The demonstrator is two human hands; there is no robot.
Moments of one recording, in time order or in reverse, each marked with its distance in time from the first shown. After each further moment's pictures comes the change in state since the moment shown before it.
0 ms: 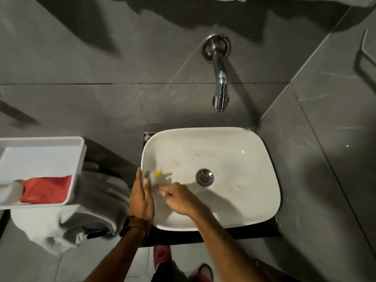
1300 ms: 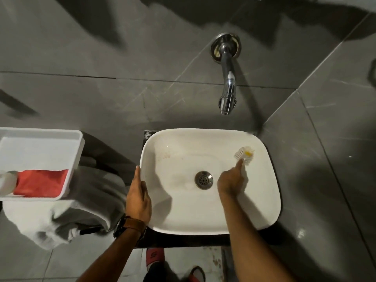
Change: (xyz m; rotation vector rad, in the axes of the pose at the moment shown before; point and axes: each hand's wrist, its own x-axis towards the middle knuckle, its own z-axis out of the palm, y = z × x) left_hand 0.001 -0.002 0.001 -0.009 -0.051 -0.025; right_hand 0.023 0.100 -0.078 0.277 1.016 0.553
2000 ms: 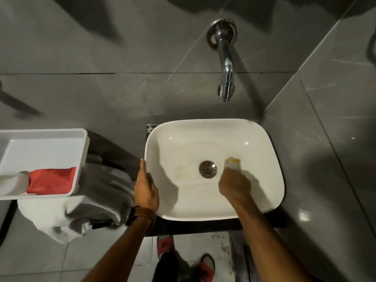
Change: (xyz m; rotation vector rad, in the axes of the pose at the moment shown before) left_hand -0.002 0.003 -0.002 -0.005 0.001 0.014; right_hand -0.060 -0.005 -0.056 -0.964 -0.338 -0.384
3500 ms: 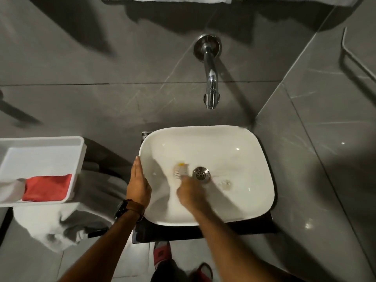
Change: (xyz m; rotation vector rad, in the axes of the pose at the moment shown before) left_hand 0.029 0.007 0.004 0.280 -0.003 0.158; right_hand -0.012 -0.076 0.026 0.450 -0.048 -0.214
